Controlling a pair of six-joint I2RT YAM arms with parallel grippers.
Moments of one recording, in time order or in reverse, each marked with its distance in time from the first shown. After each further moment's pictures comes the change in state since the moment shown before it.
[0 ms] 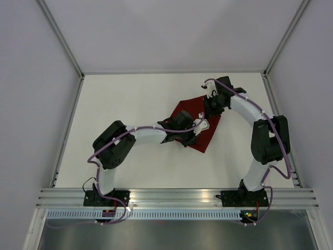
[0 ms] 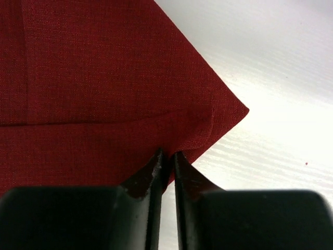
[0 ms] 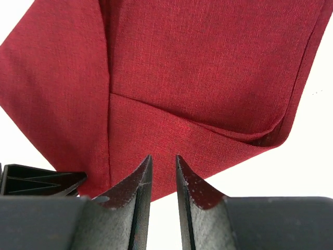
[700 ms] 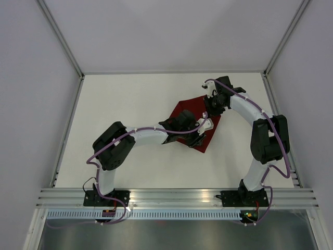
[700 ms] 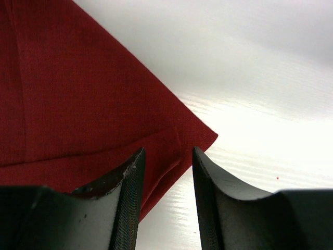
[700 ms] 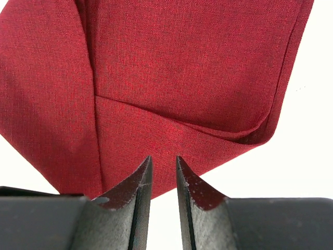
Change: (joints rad) left arm -0.031 -0.009 0.019 0.063 0.036 0.001; right arm 0.000 0.013 0.009 -0.006 0.053 0.000
